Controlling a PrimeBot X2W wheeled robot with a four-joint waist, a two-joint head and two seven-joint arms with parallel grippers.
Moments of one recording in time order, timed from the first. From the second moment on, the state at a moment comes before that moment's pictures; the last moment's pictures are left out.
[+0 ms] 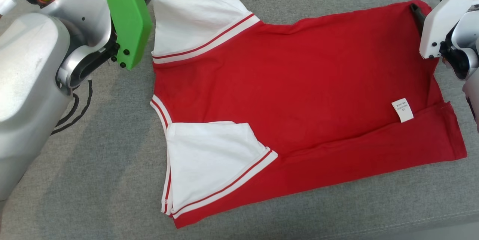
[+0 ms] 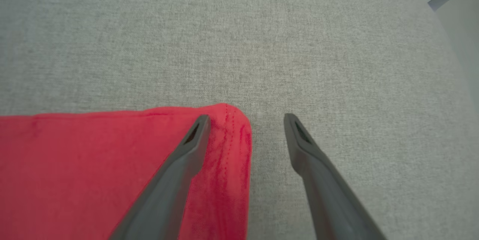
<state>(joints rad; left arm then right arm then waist) -1.14 0.53 -0.82 0.23 -0.76 -0.11 0.61 -1.04 -0.42 0.33 0.96 0.42 0.13 0.26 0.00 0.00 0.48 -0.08</state>
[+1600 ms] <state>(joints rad) -0.99 0.55 -0.77 0.23 -0.77 -0.09 0.21 -1.02 -0.49 0.49 0.99 0.61 0.13 -0.02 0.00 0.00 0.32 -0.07</state>
